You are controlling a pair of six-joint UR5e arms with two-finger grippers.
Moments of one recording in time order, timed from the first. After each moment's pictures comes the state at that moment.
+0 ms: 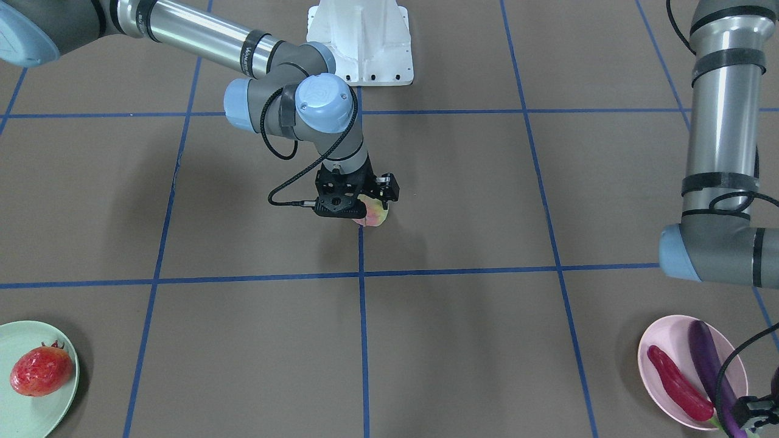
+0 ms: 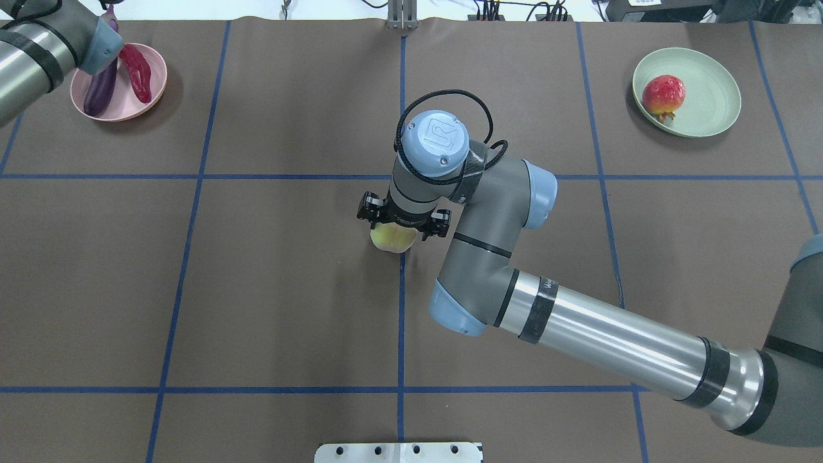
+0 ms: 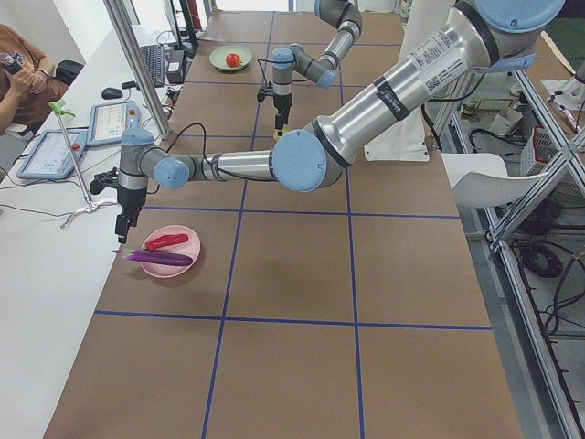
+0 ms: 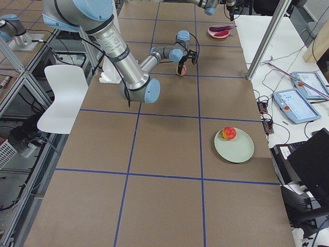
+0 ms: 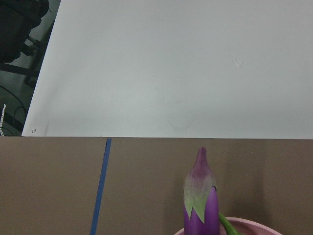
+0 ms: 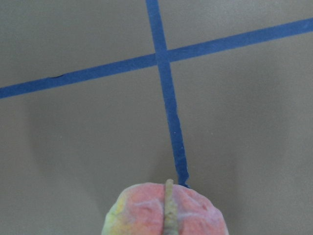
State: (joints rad) left arm -1.21 -2.51 -0.58 -2.04 -1.75 -0.57; right arm 0.53 -0.73 1.36 -1.33 1.96 1.42
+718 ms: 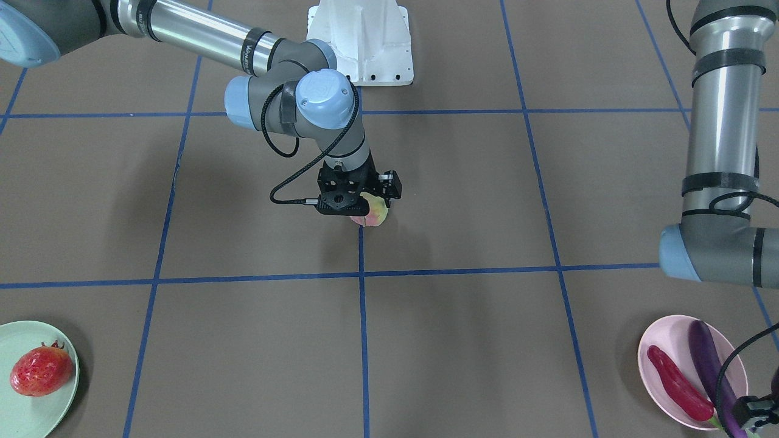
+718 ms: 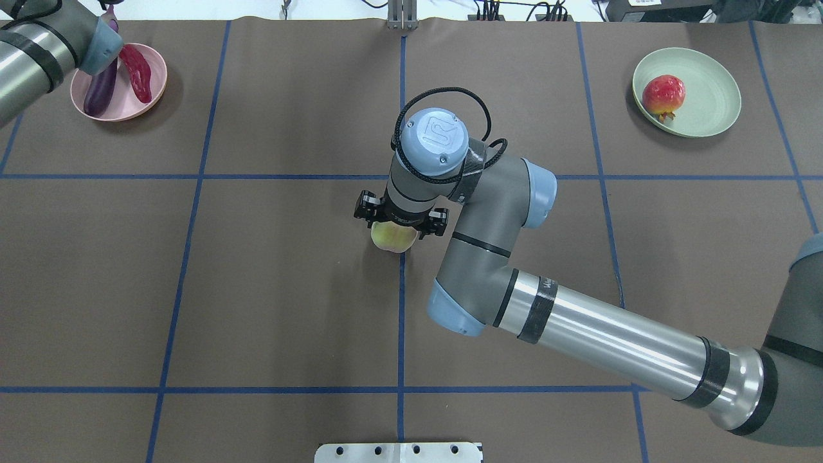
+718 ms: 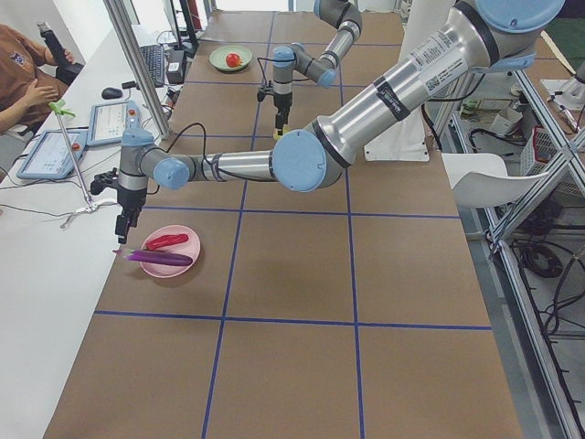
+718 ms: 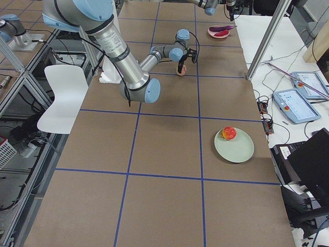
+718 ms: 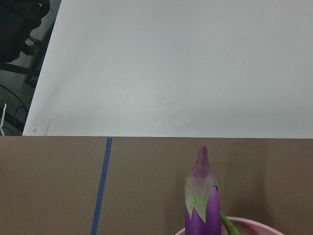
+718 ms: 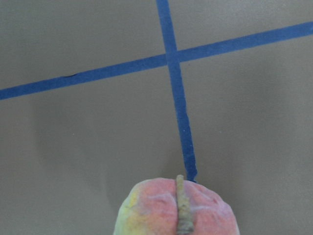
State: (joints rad) left arm -1.21 -2.51 -0.58 -2.04 -1.75 -0.57; right arm 0.54 -0.73 1.36 -1.32 1.96 1.41
